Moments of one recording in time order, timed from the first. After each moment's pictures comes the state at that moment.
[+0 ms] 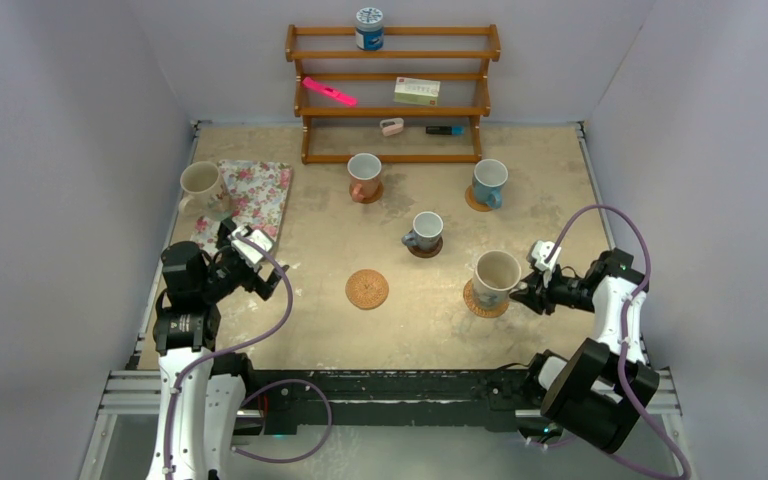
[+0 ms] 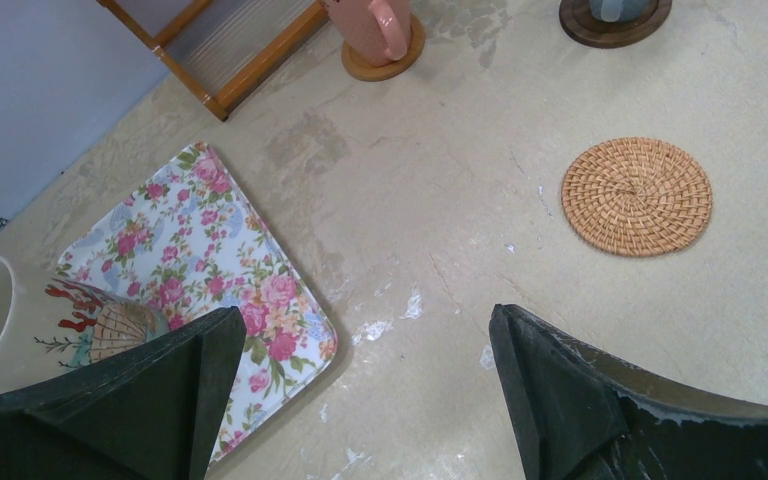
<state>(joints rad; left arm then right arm) 0.14 0.54 0.57 -0.44 0.71 0.59 -0.54 1.08 0.65 -1.15 -1.09 -1.57</state>
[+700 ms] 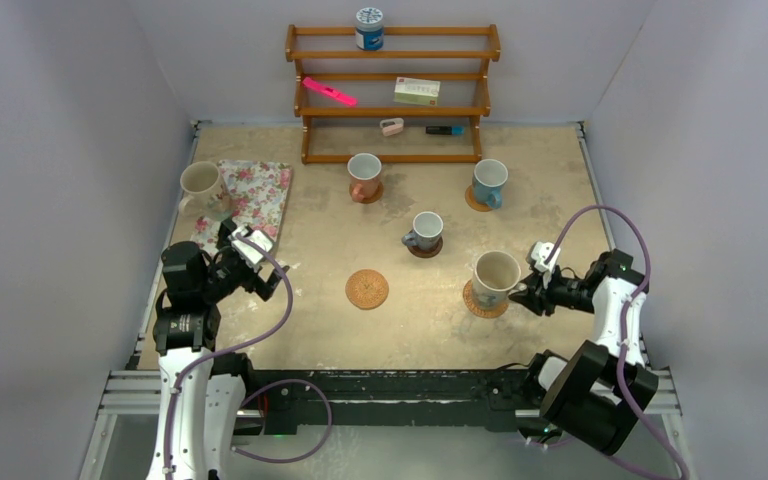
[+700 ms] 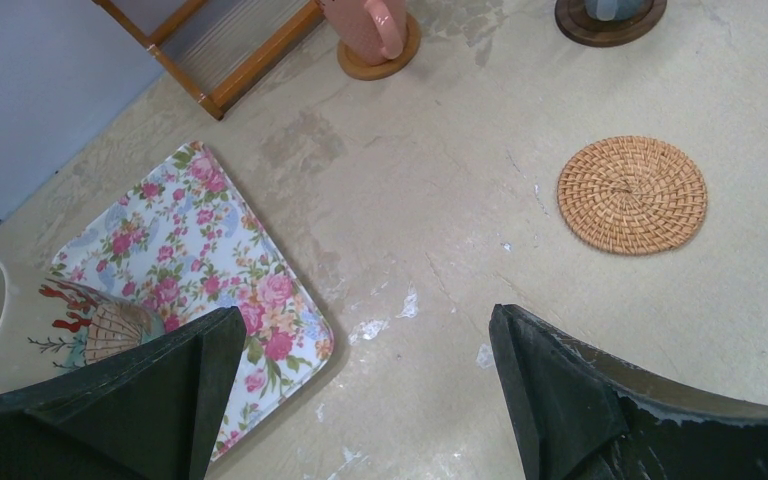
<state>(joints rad) 0.14 0.54 0.57 -0.44 0.71 0.59 -0.54 1.08 0.65 -1.17 -1.10 -1.58</state>
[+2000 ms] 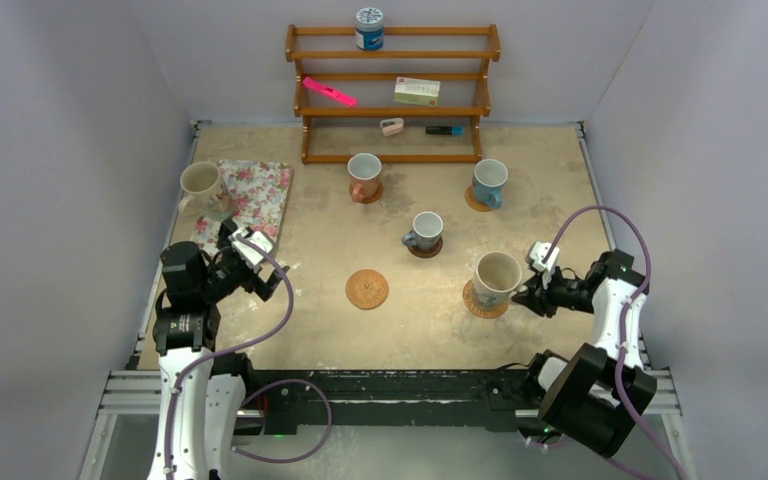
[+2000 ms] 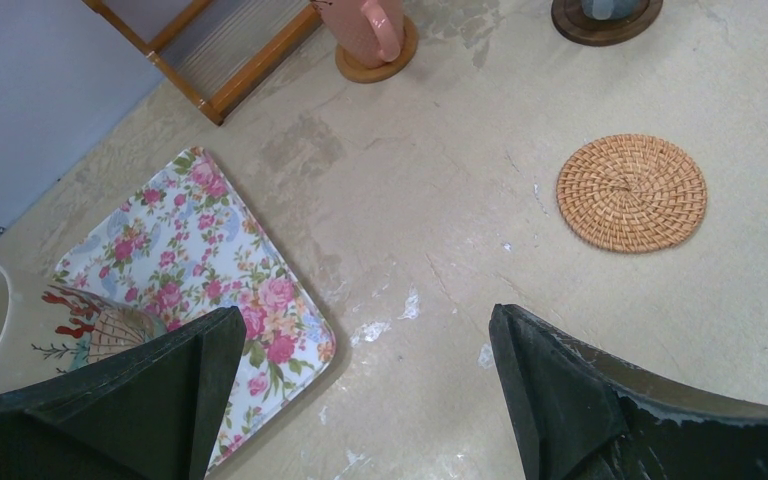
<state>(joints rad) 0.15 0.54 0.57 -0.44 0.73 0.61 -0.55 1.06 0.65 -1.17 -1.04 -1.55</state>
